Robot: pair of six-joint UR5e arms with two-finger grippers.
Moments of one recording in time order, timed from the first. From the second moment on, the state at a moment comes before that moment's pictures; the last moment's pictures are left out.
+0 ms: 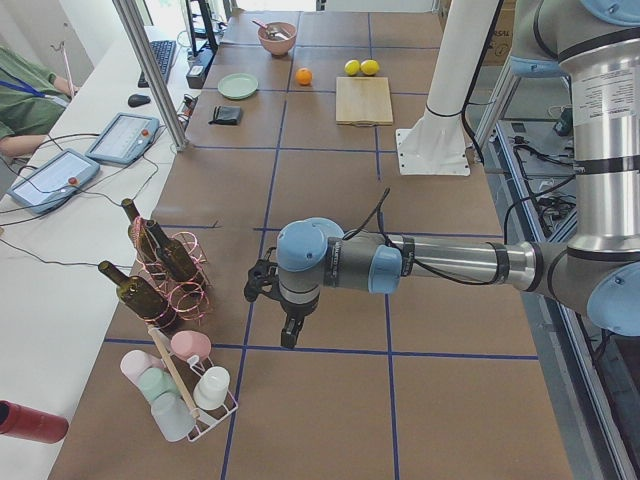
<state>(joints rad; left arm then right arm) -1.58 -1.41 -1.79 -1.63 -2.36 0.17 1.55 -1.67 1.68 -1.54 2.33 -0.18</state>
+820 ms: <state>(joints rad) -1.57 -1.44 -1.81 -1.77 -2.35 0.17 1.55 -1.66 1.68 -1.54 2.33 -0.18</state>
